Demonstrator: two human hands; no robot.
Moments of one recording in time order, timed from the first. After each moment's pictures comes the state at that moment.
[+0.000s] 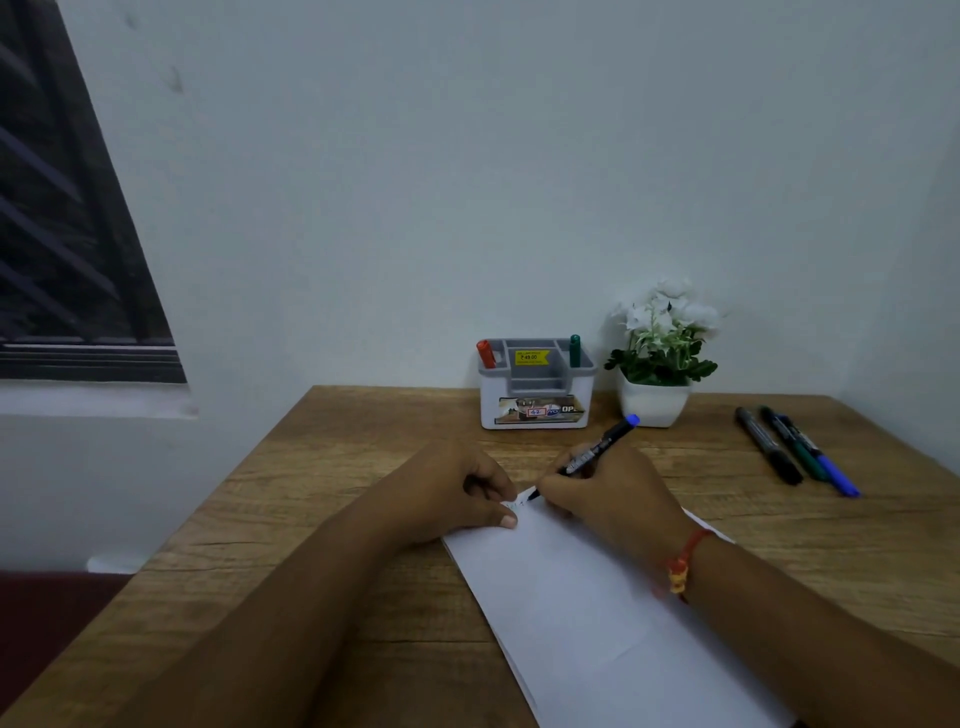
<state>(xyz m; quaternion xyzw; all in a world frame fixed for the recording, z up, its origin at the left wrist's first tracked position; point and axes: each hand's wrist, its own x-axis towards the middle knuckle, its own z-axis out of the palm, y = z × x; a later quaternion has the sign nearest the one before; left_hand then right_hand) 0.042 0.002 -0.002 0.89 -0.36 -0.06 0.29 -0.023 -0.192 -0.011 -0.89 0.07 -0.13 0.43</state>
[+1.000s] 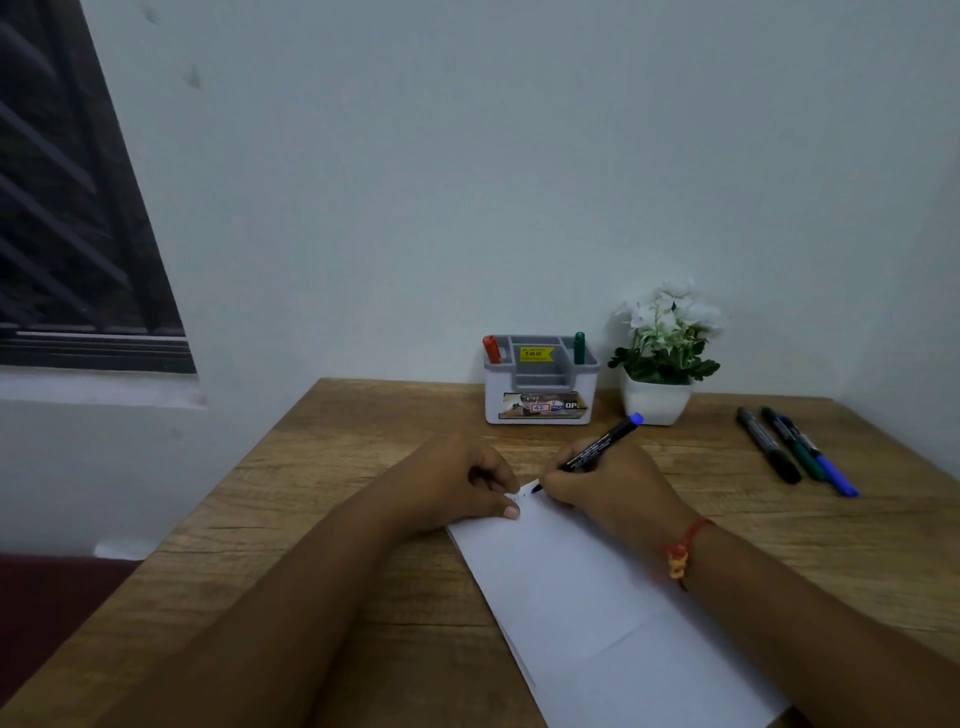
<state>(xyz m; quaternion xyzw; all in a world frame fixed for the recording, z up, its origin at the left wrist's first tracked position) 0.041 0.001 -0.001 0.88 -0.36 -0.06 0.29 -0.025 -0.193 -0.007 -0.88 0.08 -0.12 0.45</state>
